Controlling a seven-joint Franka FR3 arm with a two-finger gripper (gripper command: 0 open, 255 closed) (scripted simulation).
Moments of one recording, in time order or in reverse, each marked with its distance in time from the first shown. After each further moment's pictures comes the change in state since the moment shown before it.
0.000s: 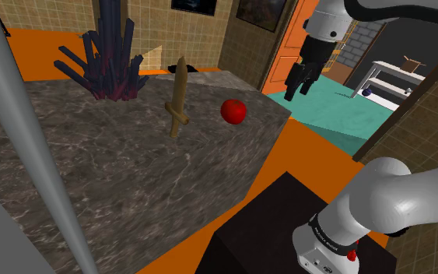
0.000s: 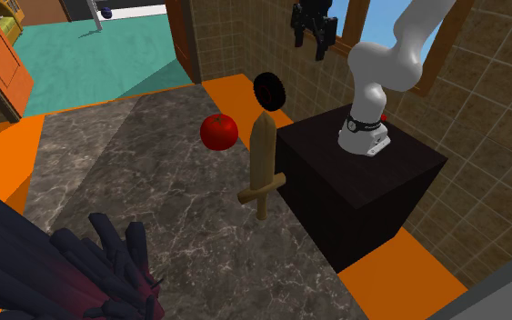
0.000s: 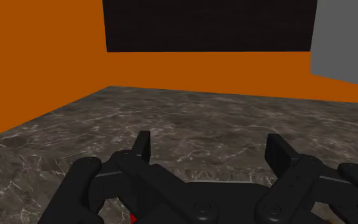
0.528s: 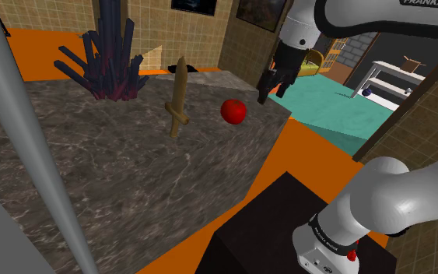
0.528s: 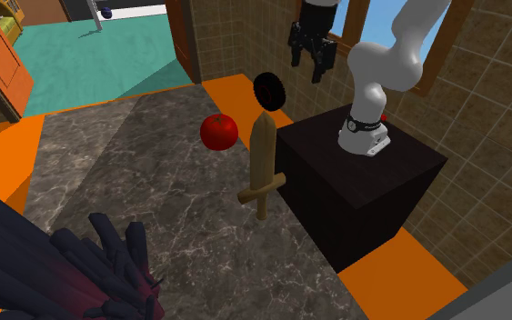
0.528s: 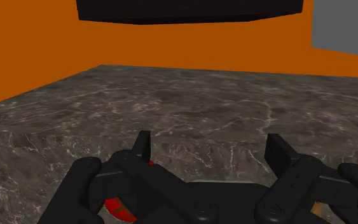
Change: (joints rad) arm 0.025 0.089 0.099 -0.025 0.039 0.183 0.126
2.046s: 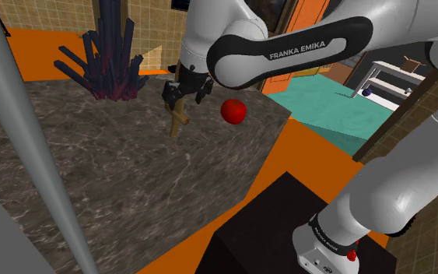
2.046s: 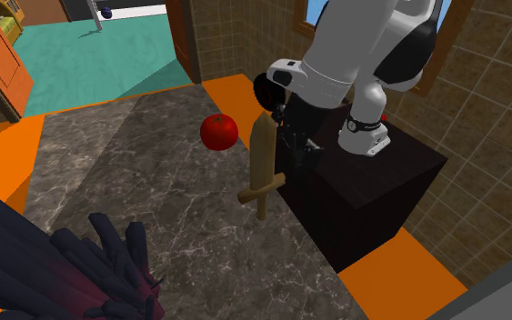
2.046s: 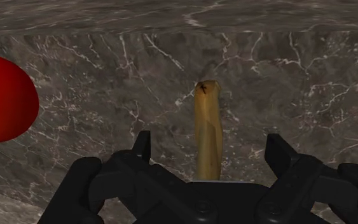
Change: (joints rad) arm -0.008 0.589 0.322 0.251 -0.261 0.503 0.552
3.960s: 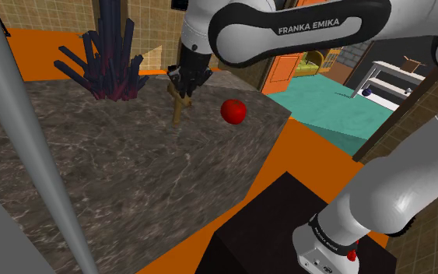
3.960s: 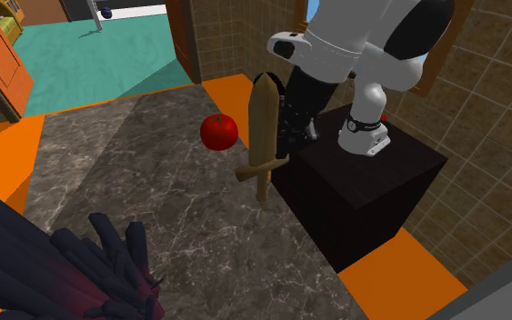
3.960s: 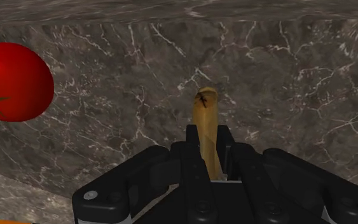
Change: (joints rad) arm 0.002 -0.027 -0.001 0.086 0.033 -0.105 -0.040
